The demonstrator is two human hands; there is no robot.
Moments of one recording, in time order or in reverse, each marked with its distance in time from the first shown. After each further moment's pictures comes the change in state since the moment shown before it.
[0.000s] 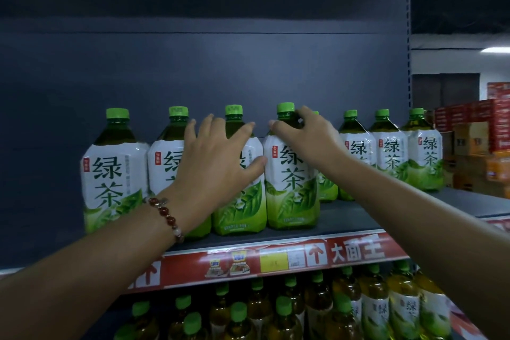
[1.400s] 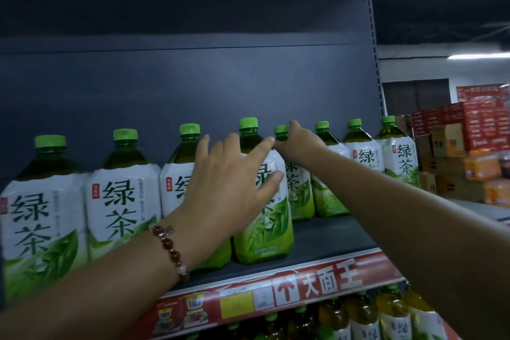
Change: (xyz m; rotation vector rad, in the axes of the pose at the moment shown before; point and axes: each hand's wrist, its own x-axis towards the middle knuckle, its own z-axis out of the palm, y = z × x) left_hand 0.025 0.067 0.017 0.022 0.065 0.154; right_hand 0.076 0.062 -0.007 -0.333 -0.165 0.245
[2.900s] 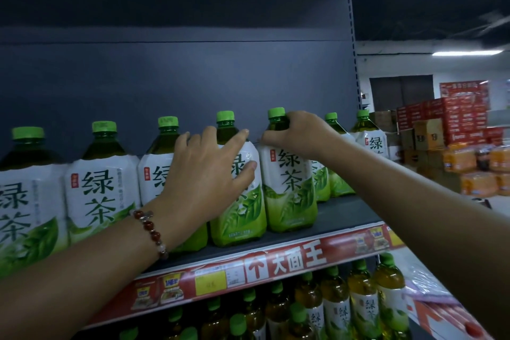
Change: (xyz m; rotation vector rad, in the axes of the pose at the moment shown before) left_hand -0.002 0.007 -0.001 -0.006 0.019 -0.017; right_hand -0.078 0.010 -0.065 0.037 0.006 -0.171
